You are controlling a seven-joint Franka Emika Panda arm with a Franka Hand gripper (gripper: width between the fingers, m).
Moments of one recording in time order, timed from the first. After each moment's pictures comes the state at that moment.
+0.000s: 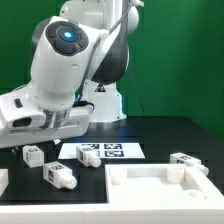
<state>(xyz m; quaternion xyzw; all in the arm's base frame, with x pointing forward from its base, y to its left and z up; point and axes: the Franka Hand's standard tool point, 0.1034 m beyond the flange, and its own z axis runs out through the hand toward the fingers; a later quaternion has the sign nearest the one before) 0.425 -0.167 0.033 0.92 0.23 -0.30 0.08</state>
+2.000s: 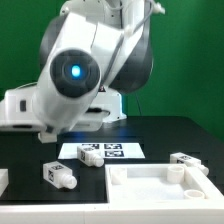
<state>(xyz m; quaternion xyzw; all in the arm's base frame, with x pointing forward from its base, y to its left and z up) 0.434 -0.138 0.085 0.87 0.09 -0.48 0.09</state>
